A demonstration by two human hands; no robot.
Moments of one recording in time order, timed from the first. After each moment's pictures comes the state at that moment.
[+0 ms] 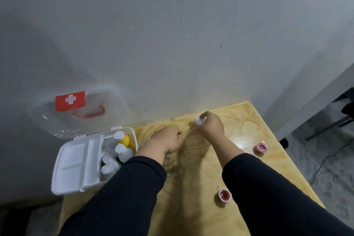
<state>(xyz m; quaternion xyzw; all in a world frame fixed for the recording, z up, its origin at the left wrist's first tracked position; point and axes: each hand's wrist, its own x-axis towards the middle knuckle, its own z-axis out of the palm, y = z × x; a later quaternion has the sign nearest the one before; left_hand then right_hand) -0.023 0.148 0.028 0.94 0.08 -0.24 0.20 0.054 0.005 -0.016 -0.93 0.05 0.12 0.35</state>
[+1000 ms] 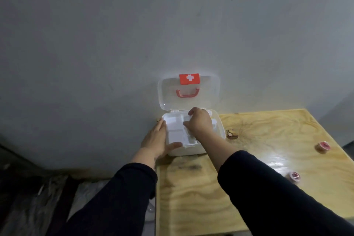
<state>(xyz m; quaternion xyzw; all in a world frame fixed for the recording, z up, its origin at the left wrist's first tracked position) -0.233 0.377 0.029 0.95 0.17 -0.08 0.27 -0.124 0.257 0.047 -0.94 -0.11 0.10 0.30</state>
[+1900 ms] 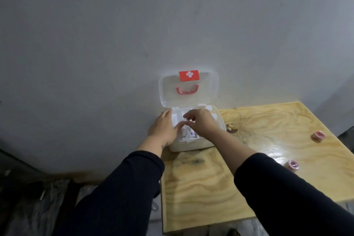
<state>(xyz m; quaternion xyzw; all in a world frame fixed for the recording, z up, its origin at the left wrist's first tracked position) -0.221 0.368 0.057 0.95 0.17 -0.03 0.27 -0.150 0.234 0.064 -0.91 -0.25 0.11 0.31</state>
